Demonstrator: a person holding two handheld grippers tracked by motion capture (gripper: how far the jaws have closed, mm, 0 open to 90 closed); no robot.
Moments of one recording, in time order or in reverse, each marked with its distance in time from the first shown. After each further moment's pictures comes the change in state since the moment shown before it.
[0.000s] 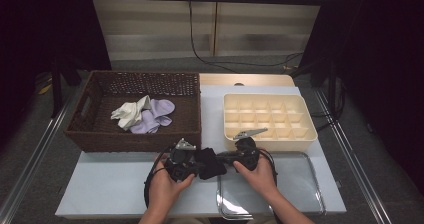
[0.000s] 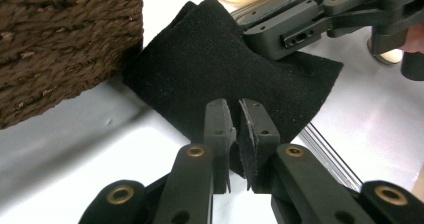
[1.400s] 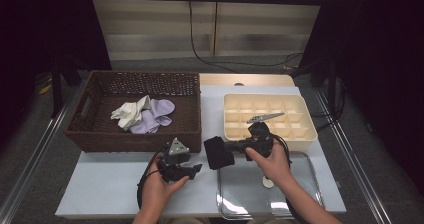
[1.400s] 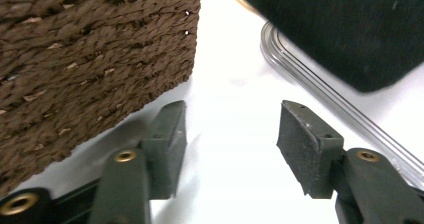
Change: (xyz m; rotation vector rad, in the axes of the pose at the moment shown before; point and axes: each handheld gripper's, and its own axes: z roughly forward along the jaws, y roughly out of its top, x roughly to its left) left arm 0.018 -0.014 -0.003 -0.101 0.099 0.140; right arm 0.002 0.038 -0.053 -0.027 0.075 0.040
